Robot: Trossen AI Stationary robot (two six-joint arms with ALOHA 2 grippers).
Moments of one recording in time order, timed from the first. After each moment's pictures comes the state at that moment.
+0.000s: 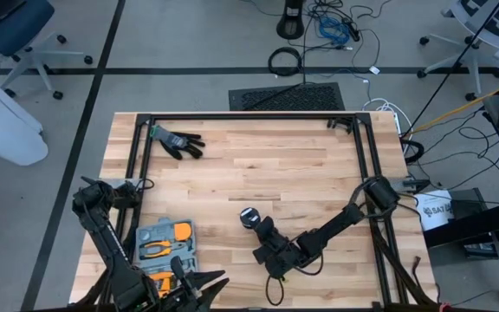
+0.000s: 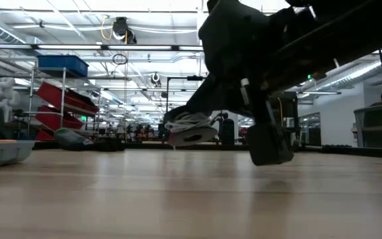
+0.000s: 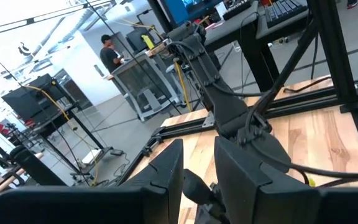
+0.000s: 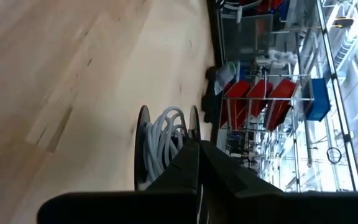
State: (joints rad) left arm -0.99 1.90 1.70 -0.15 -1.46 0.11; right arm 0.55 2.10 1.15 0.23 1.12 -0.77
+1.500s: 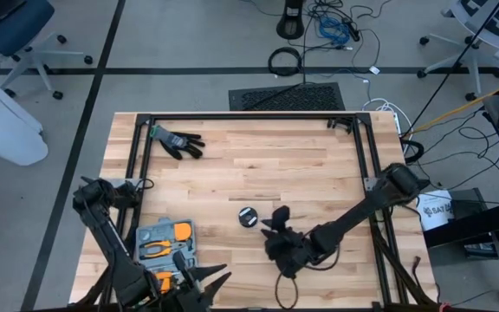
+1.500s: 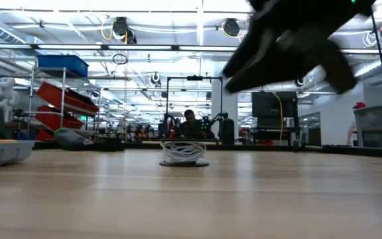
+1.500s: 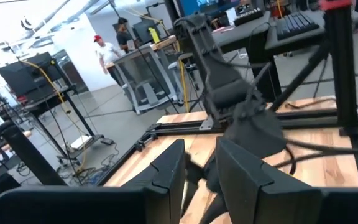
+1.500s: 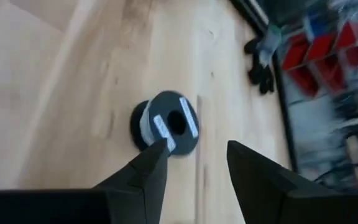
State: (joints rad) left arm -0.96 1.89 1.70 -0.15 -1.46 -0.02; right arm 0.57 1.89 1.15 -0.20 0.92 -0.12
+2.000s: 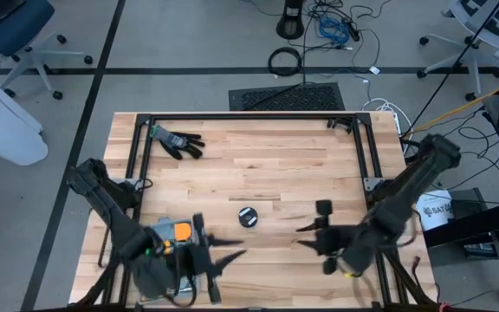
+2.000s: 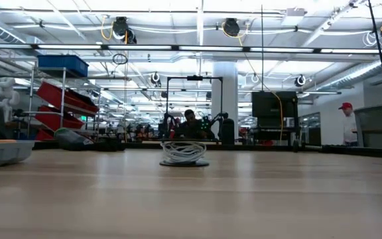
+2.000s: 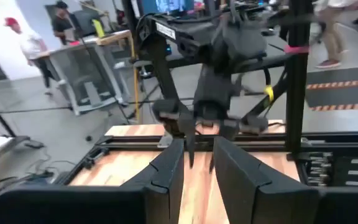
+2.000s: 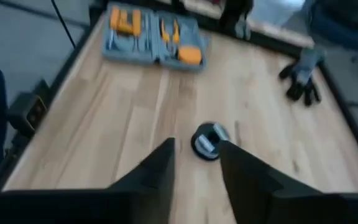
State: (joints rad) left arm -0.79 1.70 1.70 -0.19 -1.05 0.01; right arm 0.77 1.37 1.15 -0.57 0.71 0.31
